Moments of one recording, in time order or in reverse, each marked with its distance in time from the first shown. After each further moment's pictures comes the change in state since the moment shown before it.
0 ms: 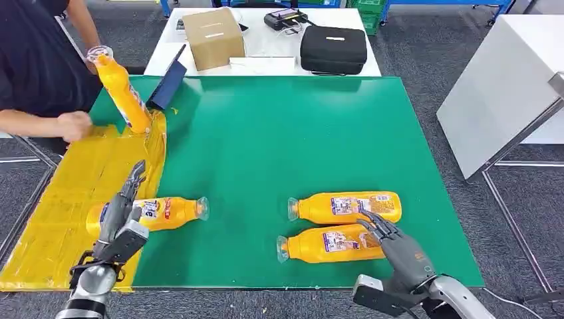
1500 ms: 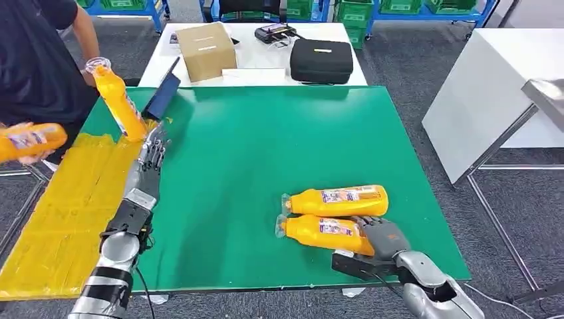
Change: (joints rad) left arm -0.170 -0.105 -0.098 0.019 0.145 -0.044 -0.007; right arm -0.304 0.076 0.240 0.542 0.120 0.045 0.174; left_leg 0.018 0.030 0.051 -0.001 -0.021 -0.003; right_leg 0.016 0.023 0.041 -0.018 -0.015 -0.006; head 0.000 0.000
